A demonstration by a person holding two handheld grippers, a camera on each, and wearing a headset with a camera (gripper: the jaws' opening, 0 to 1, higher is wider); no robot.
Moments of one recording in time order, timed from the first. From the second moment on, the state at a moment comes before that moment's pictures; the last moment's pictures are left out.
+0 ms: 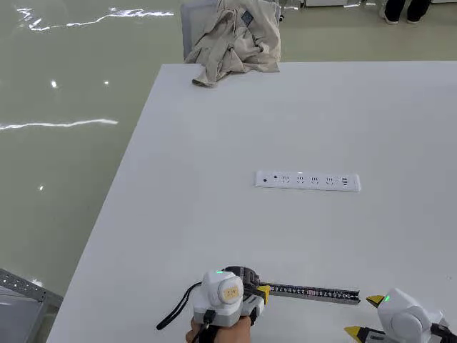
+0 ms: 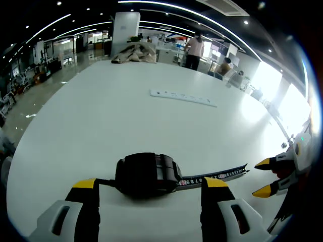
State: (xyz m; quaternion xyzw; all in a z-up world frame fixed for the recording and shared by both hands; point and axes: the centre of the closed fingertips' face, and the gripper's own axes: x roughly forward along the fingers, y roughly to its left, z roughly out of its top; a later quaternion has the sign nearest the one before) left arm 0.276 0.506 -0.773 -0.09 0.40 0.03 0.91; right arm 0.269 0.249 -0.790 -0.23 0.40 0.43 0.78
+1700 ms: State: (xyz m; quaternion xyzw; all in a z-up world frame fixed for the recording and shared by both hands) left arm 0.295 0.511 -0.801 -0.10 0.42 0.05 0.90; right arm 0.303 0.244 -0.819 -0.31 0.39 0.55 0.67
